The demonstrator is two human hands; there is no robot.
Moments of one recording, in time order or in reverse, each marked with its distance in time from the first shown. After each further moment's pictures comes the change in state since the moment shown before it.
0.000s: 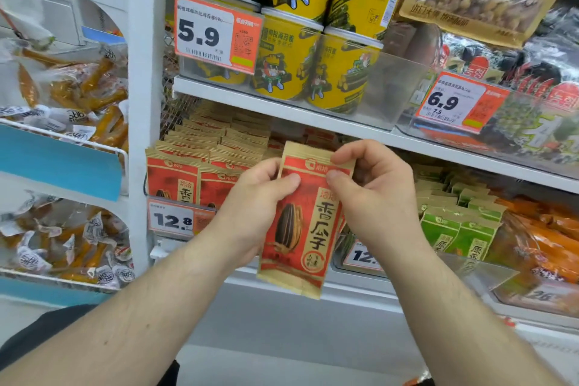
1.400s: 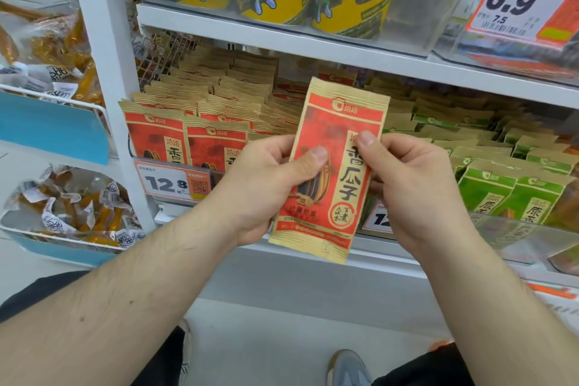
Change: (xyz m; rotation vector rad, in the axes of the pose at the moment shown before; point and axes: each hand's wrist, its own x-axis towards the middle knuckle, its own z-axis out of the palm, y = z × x) left_hand 0.013 -0.035 0.000 0.083 -0.049 -0.122; right_hand -0.009 0.059 -0.021 0.357 -0.064 0.403
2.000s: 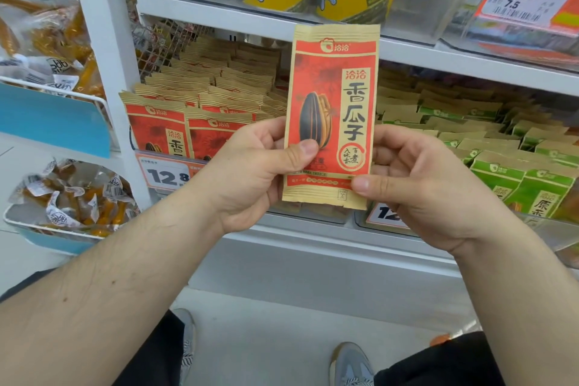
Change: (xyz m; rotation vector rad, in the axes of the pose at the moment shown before) left_hand 0.001 0.006 -0.016 -0.134 -0.120 0.009; right_hand 0.007 0.003 -0.025 0.033 -0.447 0.053
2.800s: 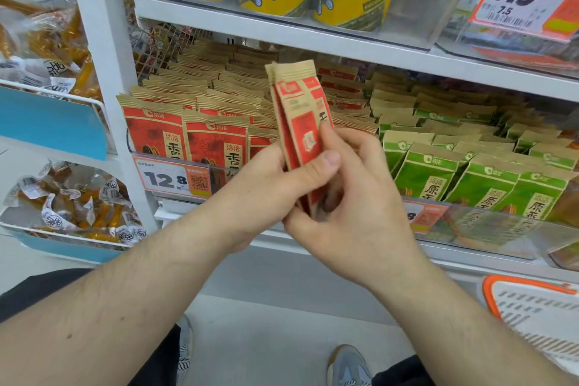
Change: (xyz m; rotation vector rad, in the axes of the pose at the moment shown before) left_hand -0.005 -0.012 0.010 0.402 -0.006 0.091; right_hand -0.006 0.024 0.066 -0.955 0.396 -0.320
